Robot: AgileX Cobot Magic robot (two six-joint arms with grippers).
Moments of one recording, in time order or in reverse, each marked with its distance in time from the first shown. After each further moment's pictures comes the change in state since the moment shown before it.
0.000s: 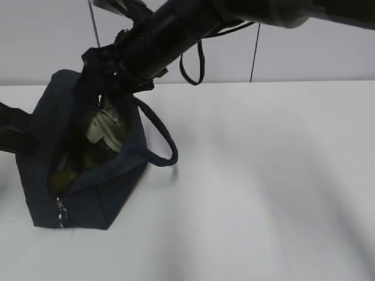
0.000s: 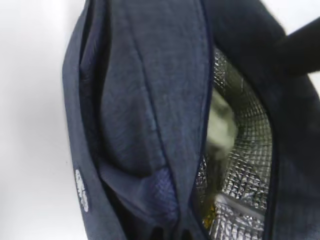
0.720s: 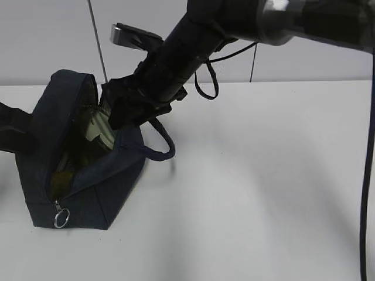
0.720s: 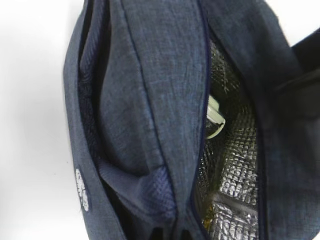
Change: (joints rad) left arm 0.000 0.000 0.000 0.001 0.000 0.000; right arm -0.014 0.087 -0.028 -0.167 0.052 0.166
